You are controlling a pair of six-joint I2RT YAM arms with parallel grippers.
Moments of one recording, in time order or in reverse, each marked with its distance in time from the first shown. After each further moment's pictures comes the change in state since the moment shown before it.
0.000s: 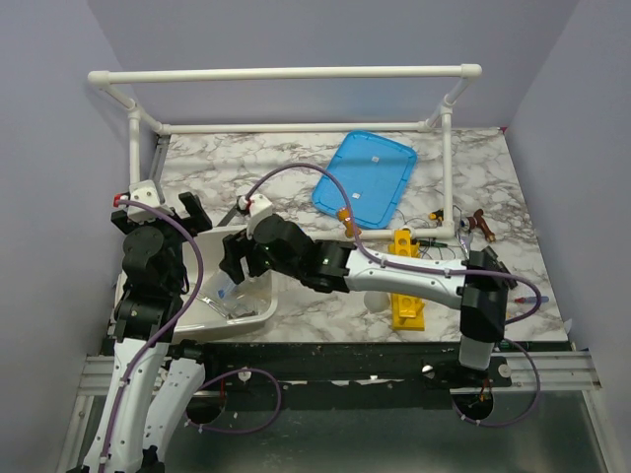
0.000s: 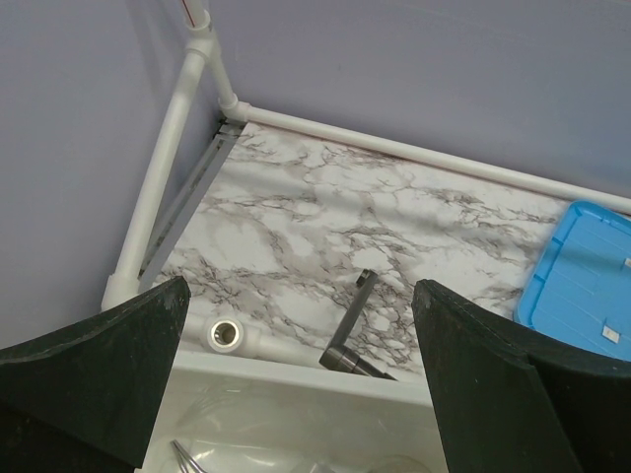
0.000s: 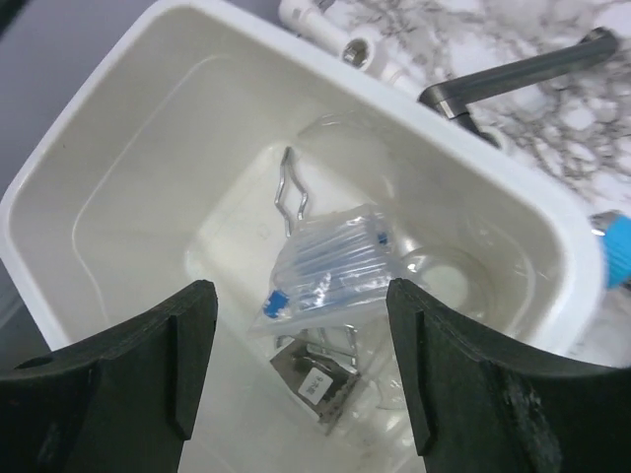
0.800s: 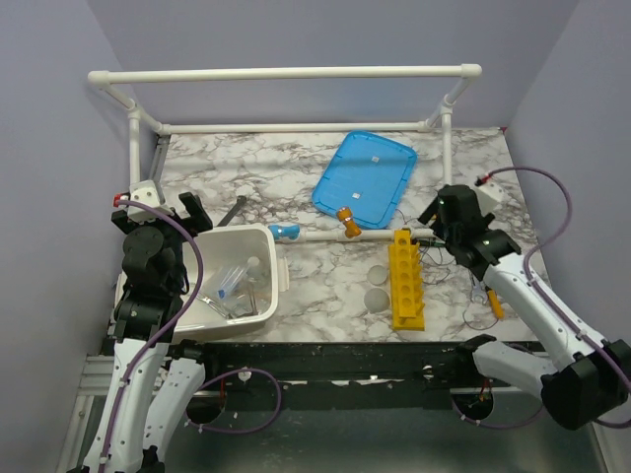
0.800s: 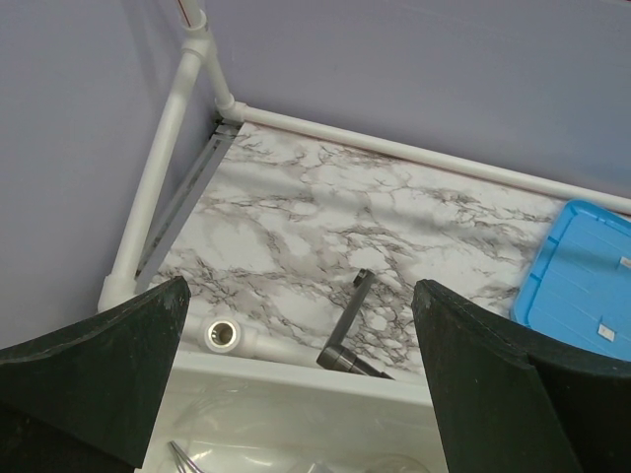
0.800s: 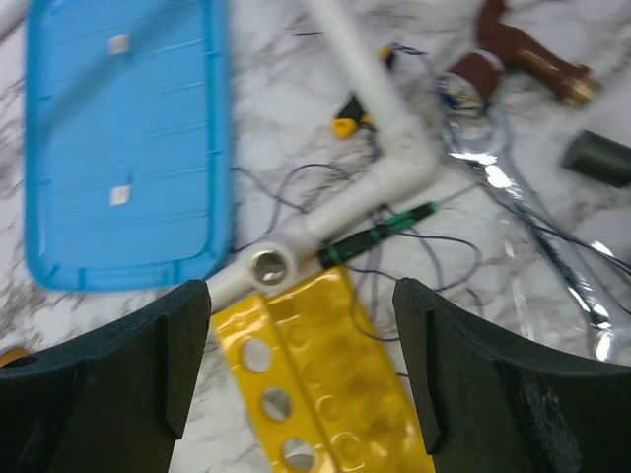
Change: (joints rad) left arm 0.000 0.000 0.000 -0.001 0.008 -0.003; right arm -0.774 -0.741 -0.617 -0.405 0.391 0.331
